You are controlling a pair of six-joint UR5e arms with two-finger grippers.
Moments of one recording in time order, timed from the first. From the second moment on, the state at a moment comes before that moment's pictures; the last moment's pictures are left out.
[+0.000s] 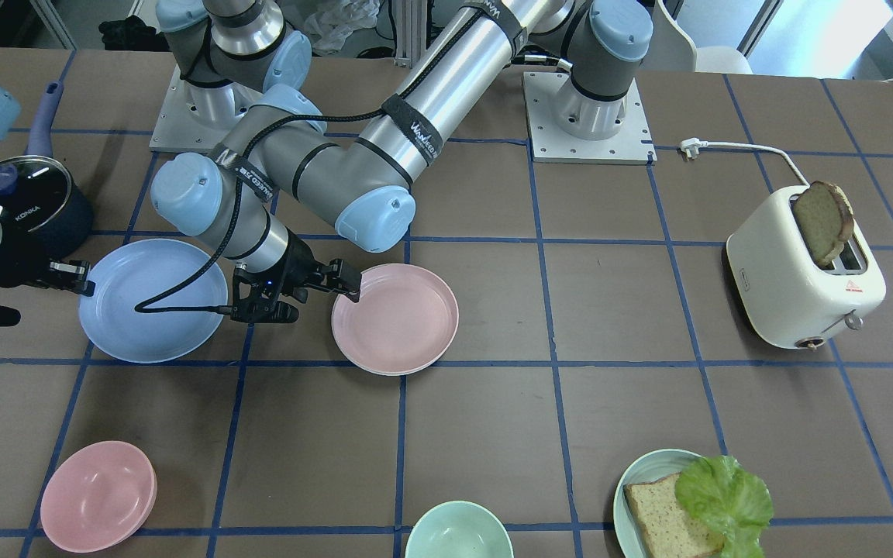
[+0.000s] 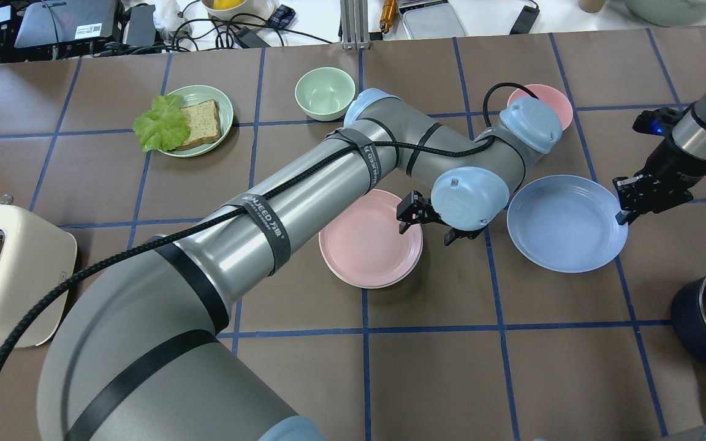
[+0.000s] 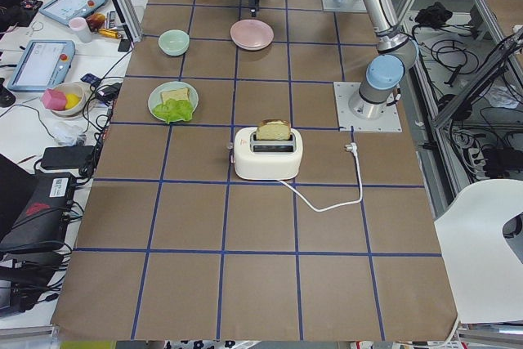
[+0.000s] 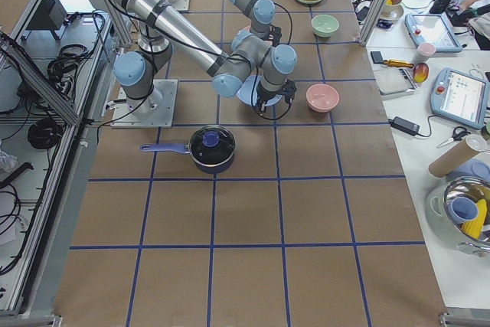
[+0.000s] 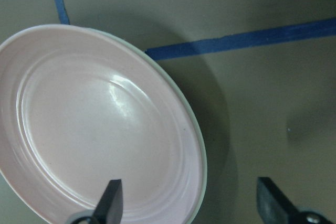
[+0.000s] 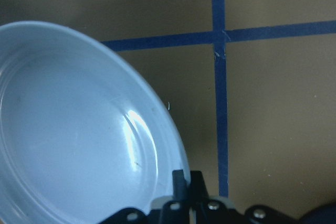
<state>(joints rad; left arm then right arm) -2.26 -2.31 -1.18 -1.52 1.80 -0.59 1.09 -1.34 1.87 -1.85 -1.53 -0.40</state>
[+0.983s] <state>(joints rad) -2.07 -2.07 -1.17 -1.53 1.80 -0.45 1.22 -1.39 1.88 -1.78 -1.45 -0.25</state>
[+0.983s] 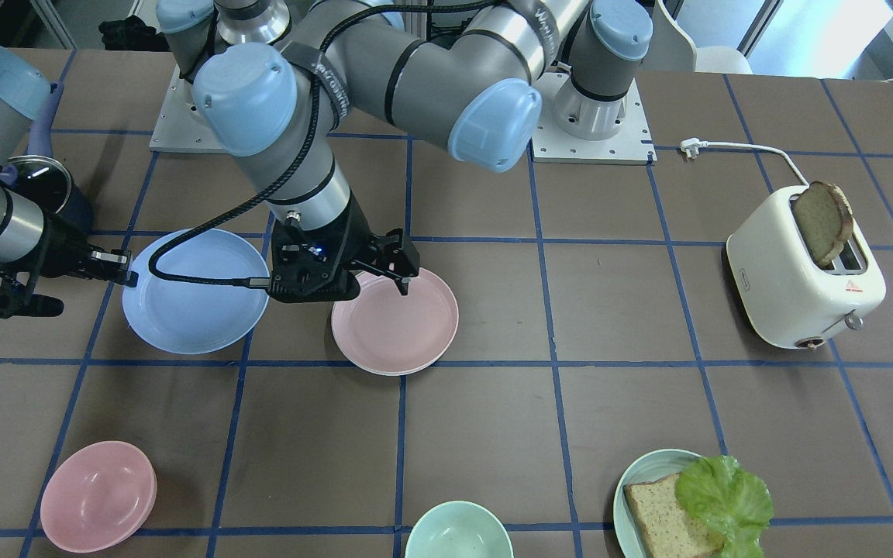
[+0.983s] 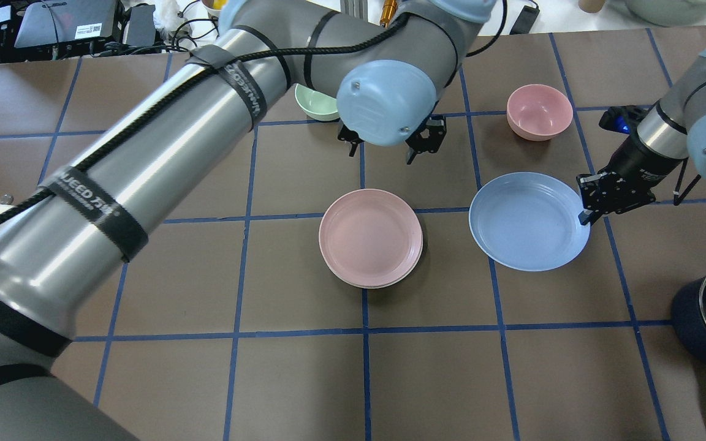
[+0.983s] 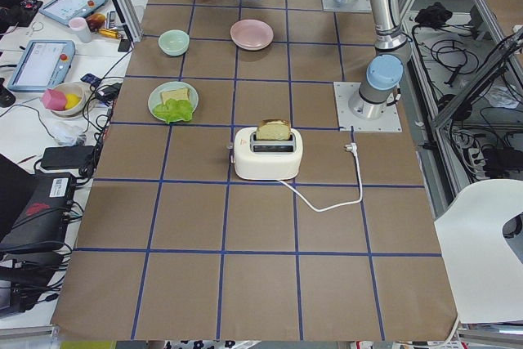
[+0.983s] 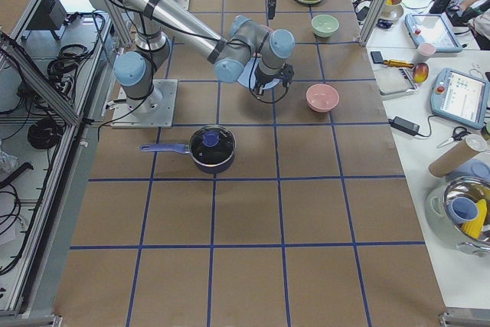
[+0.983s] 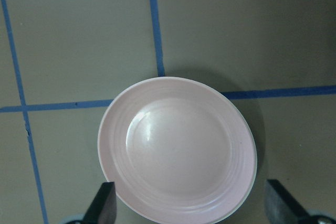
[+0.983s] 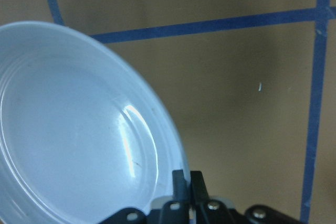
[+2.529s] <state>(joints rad) -1.70 -1.86 -1.25 -1.54 1.65 0.05 1.68 -1.34 1.88 -1.96 -1.35 0.34</state>
